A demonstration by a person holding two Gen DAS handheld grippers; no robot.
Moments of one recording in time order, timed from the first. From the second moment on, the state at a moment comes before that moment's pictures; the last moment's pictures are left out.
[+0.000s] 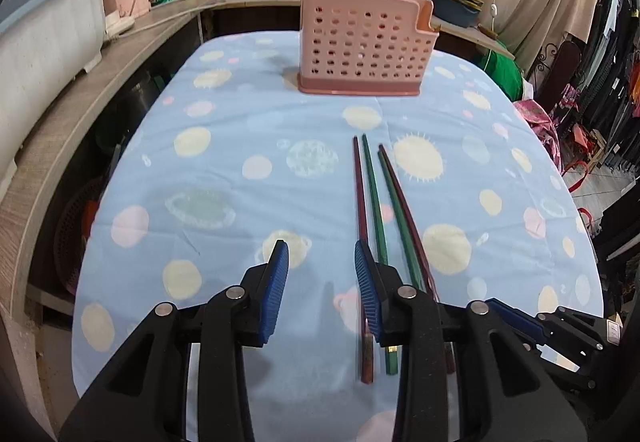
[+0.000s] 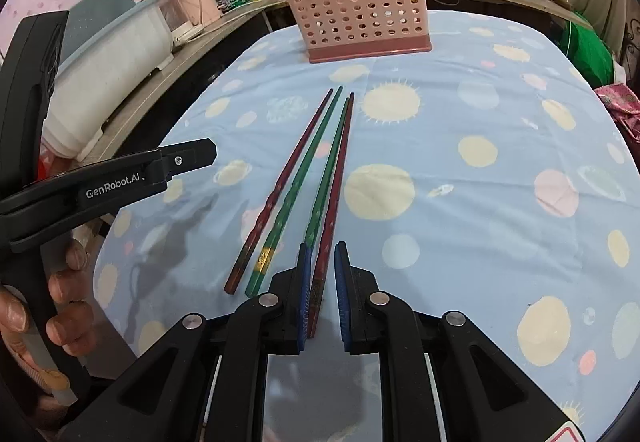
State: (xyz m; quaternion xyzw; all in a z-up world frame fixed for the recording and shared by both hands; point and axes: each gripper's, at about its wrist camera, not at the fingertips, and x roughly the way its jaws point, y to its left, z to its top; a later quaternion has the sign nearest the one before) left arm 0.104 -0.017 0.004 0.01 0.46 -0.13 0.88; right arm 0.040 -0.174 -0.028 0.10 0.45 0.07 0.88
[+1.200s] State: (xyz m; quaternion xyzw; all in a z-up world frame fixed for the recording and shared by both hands) left arm 0.081 -0.017 -0.028 0.01 0.50 -0.14 0.86; right arm 0.030 -0.161 -0.056 0.09 0.48 0.07 0.87
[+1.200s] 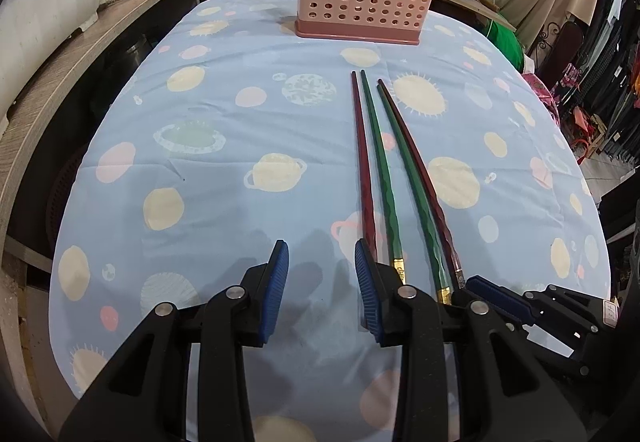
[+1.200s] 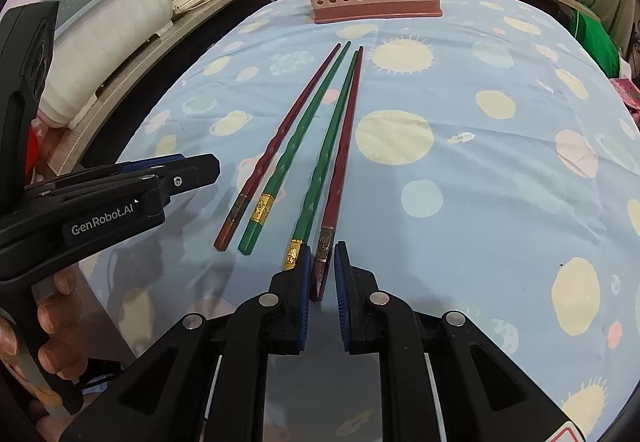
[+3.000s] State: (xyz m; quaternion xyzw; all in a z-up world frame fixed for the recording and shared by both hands) left arm 0.059 -0.043 -0.044 0.04 0.52 -0.18 0.83; right arm 0.029 -0.162 -0.053 0.07 0.48 0.05 0.87
